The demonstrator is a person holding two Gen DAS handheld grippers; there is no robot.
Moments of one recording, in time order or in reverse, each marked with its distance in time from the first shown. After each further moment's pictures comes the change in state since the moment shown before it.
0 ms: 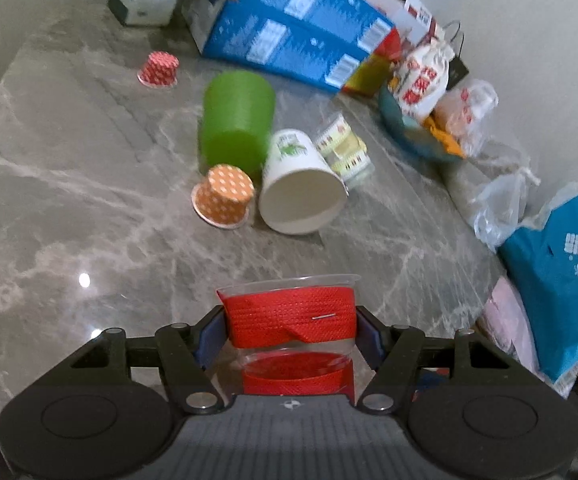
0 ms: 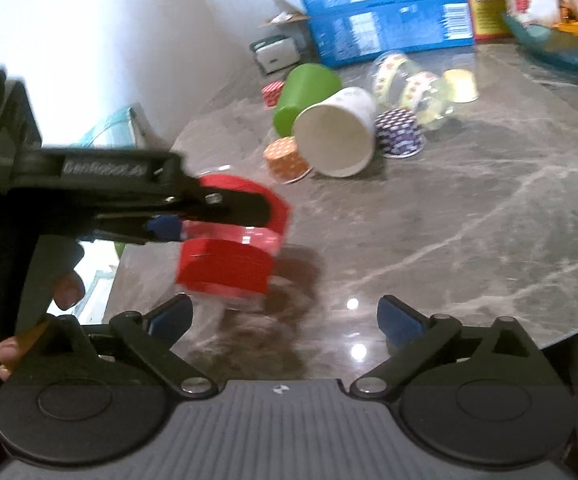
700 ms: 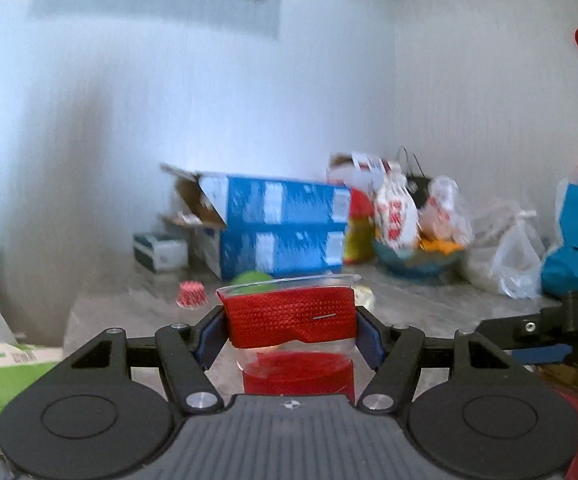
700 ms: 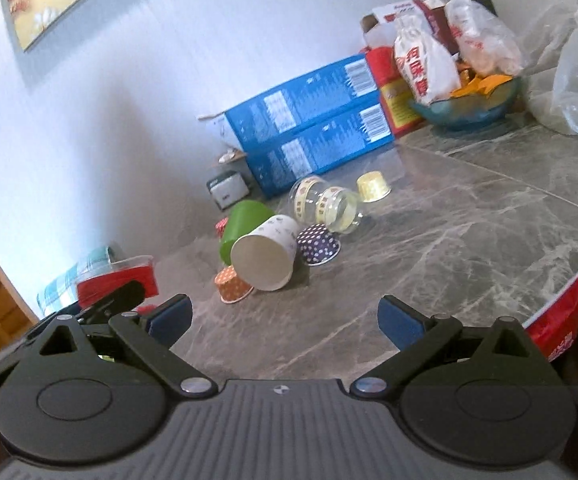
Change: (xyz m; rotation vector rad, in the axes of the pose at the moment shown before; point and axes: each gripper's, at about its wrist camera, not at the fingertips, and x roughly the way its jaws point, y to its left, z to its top) left arm -0.051 -0.052 -0.094 0.415 -0.736 0.227; right arm -0.055 -0.042 -0.023 0.165 -0.417 -0.046
